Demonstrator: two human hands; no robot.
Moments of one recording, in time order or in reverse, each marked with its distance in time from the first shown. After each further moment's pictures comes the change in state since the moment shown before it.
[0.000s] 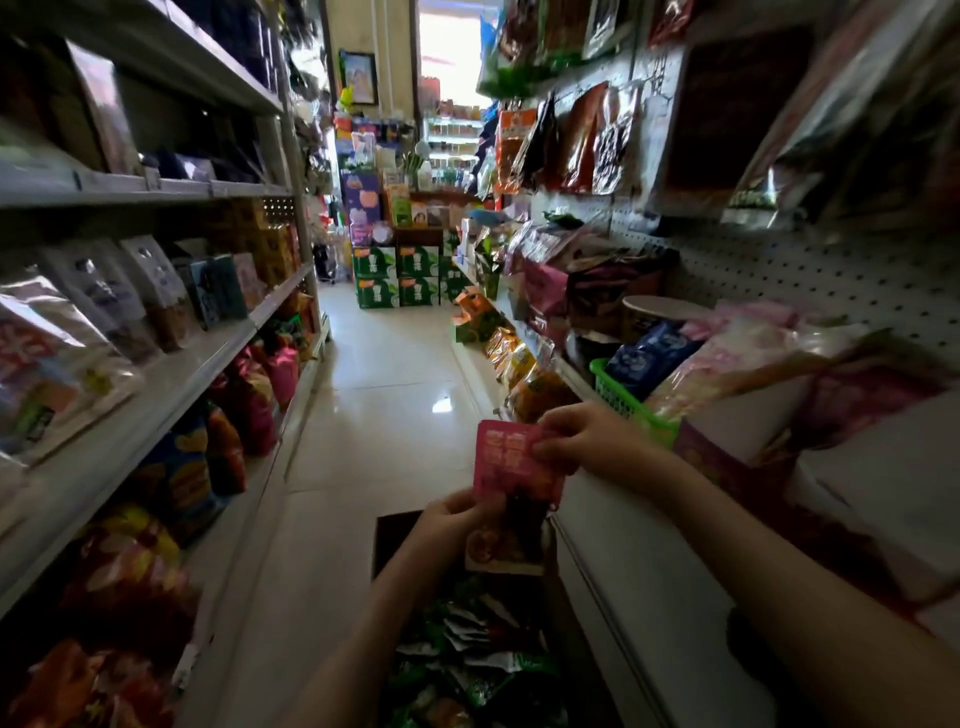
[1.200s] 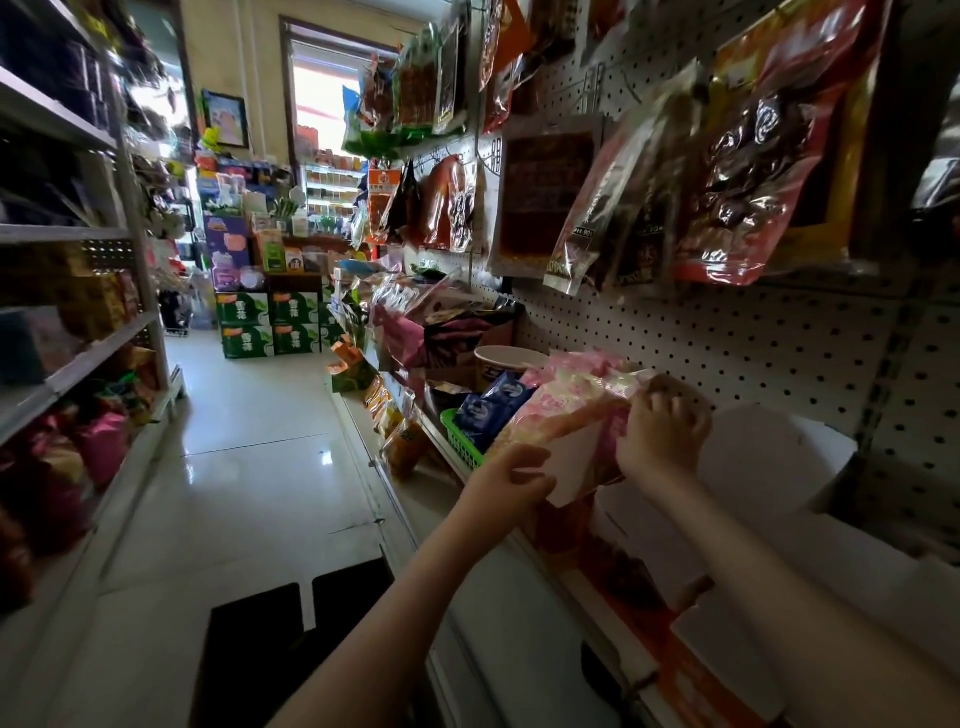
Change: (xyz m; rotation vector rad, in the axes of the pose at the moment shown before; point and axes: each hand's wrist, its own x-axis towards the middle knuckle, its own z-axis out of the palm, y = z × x) left_hand 0.064 0.062 0.198 0.402 -0.264 0.363; right_hand -0.072 0.096 -0.161 -0.979 0.794 0.528
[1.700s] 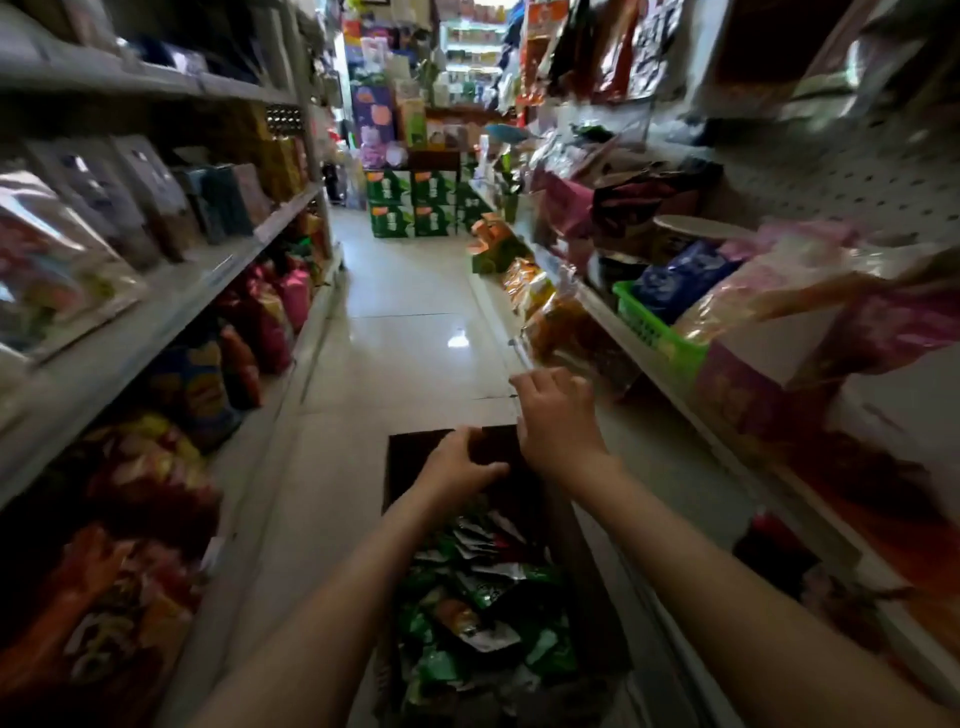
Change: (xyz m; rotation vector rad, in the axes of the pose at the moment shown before) left_hand -0.122 -0.148 -0.131 0.397 0.268 -0.511; right_hand -0.150 -0.216 0.064 0.325 -0.137 -0.716
